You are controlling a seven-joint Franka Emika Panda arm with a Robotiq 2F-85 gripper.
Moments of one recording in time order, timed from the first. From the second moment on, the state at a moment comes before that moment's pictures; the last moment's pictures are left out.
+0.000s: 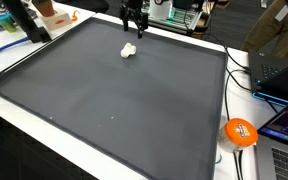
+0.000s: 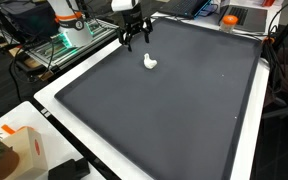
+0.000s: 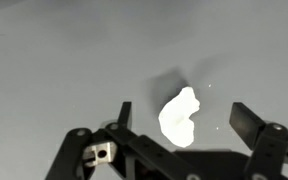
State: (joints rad) arm 0.05 -0.08 0.02 -2.75 -0.05 2.84 0.41
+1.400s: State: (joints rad) arm -0.05 0.05 0.03 -2.74 -0.45 3.16 0.53
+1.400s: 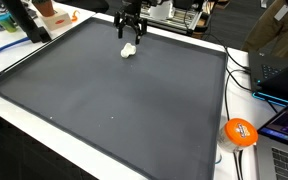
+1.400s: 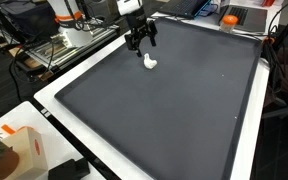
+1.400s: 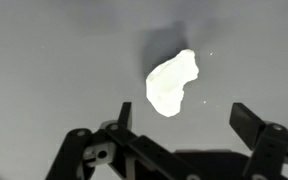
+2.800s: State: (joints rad) arm -0.18 0.06 -0.11 -2.75 -1.32 3.45 0.84
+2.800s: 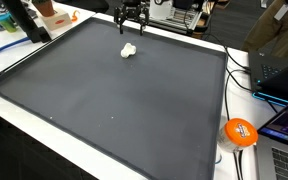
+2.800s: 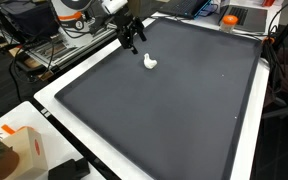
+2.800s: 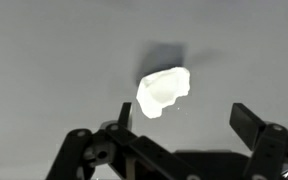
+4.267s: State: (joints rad) arm -0.23 0.19 -0.20 -2.72 -1.30 3.69 0.64
